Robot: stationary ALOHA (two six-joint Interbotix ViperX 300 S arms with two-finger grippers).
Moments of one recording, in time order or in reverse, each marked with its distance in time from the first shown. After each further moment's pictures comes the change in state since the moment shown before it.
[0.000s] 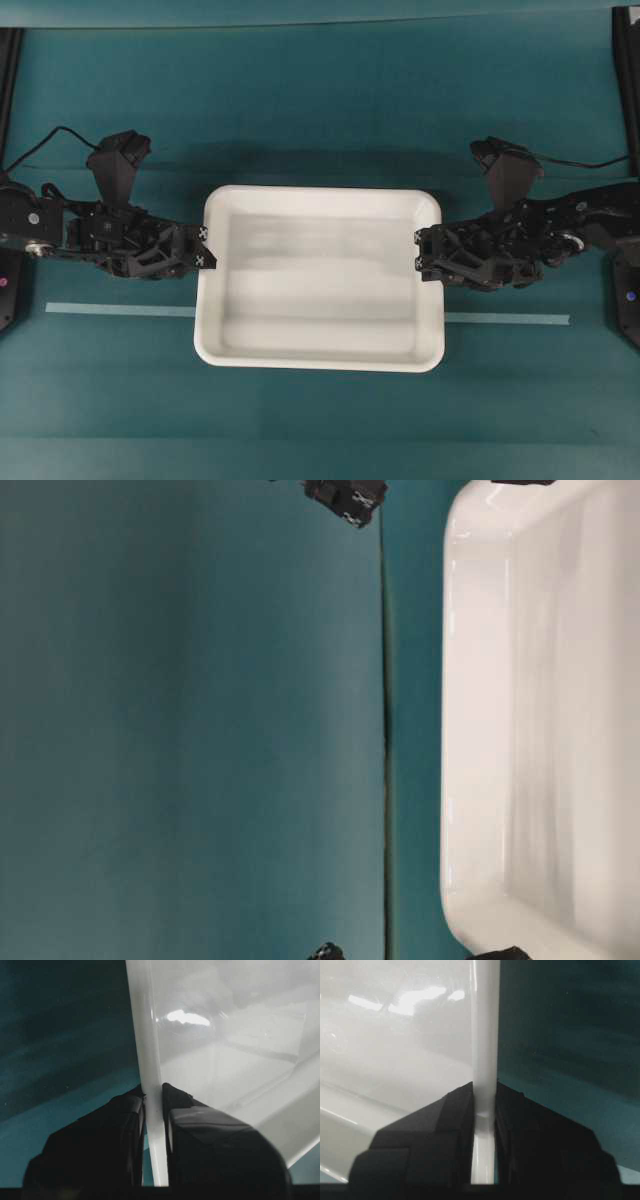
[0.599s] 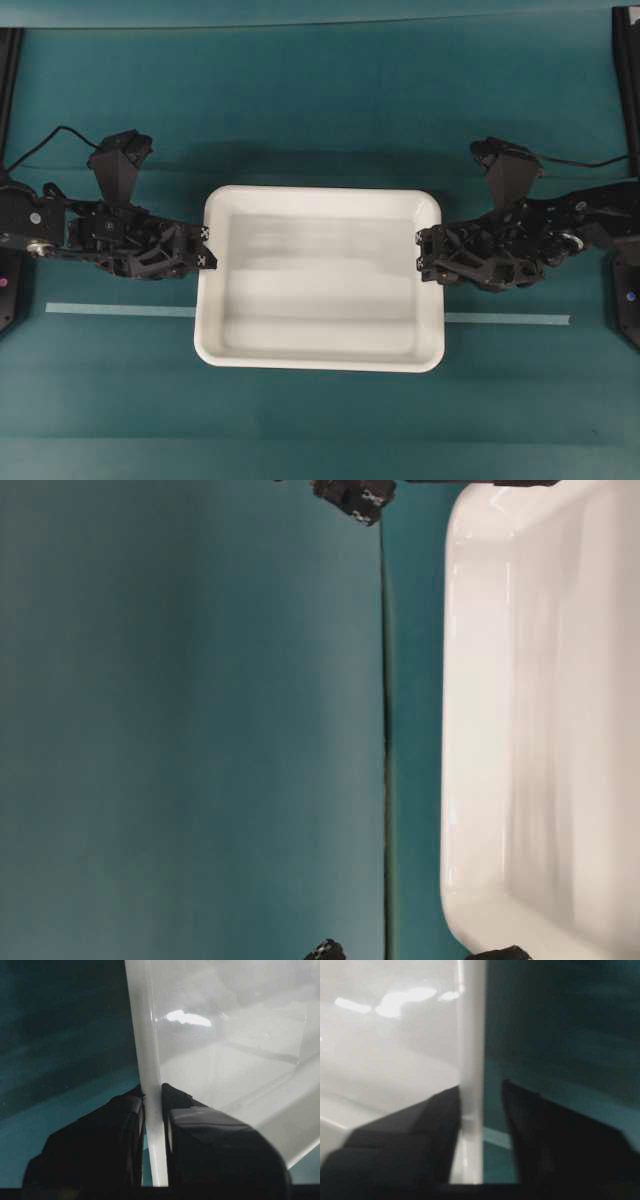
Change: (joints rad) left arm -0.003 0.003 -0.012 0.002 0.005 0.000; right arm -0.008 0.006 0.002 0.000 0.000 -0.009
